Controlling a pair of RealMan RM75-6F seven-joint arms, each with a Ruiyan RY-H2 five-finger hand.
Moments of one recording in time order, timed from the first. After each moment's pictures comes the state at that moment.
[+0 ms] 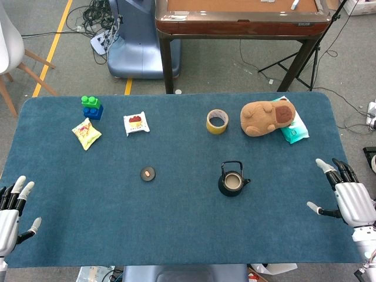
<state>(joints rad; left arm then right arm) 0.00 -1.05 -0.03 -1.82 1.52 1.58 0.22 0.13 -0.98 0.05 -1.71 -1.50 1.40 0.08</state>
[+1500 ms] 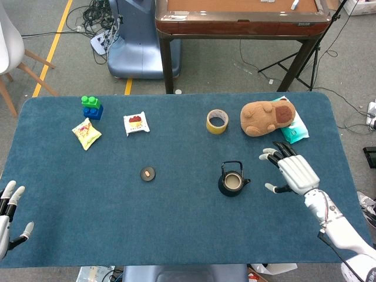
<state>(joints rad) 0.04 -1.04 -0.01 -1.78 1.53 1.62 0.16 0.46 -1.02 0.15 -1.75 -1.40 0.99 -0.05</state>
